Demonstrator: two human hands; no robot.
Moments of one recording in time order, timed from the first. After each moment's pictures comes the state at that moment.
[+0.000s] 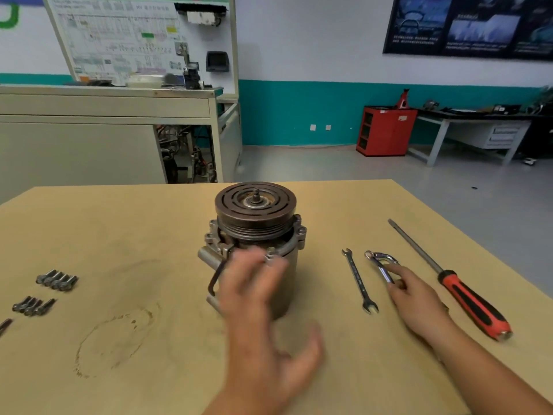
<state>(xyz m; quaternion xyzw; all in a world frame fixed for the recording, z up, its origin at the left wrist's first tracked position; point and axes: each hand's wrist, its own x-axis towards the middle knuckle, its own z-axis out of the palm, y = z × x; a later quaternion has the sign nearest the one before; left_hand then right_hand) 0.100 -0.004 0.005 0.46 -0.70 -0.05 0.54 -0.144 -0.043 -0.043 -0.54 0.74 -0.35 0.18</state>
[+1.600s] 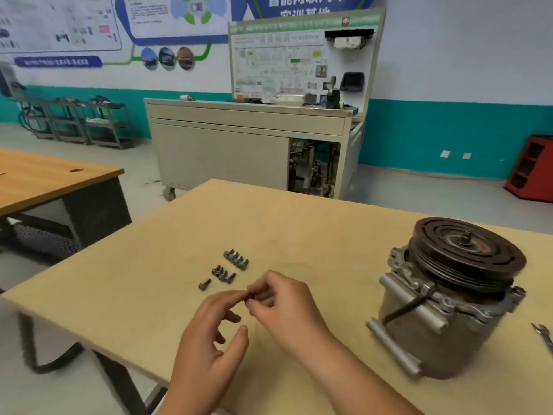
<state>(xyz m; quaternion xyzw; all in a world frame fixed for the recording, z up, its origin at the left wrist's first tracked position) 0.351 0.066 -0.032 0.62 -0.60 -0.03 0.51 0.237 -0.022 0.011 -0.79 0.37 -0.29 0.39</state>
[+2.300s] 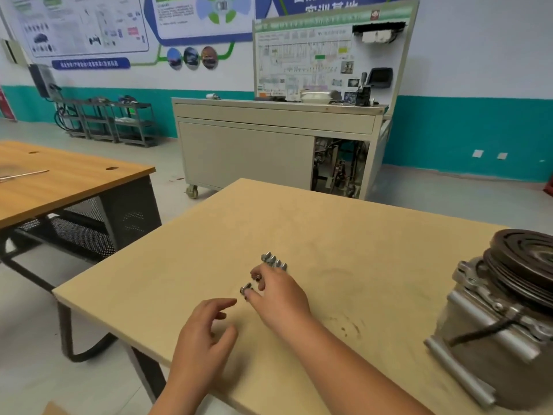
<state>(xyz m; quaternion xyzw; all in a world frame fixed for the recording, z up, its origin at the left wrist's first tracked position) 0.430 0.066 -0.050 0.70 -0.50 -0.08 0.50 0.341 -0.054 -0.019 -0.84 0.42 -0.22 0.26</state>
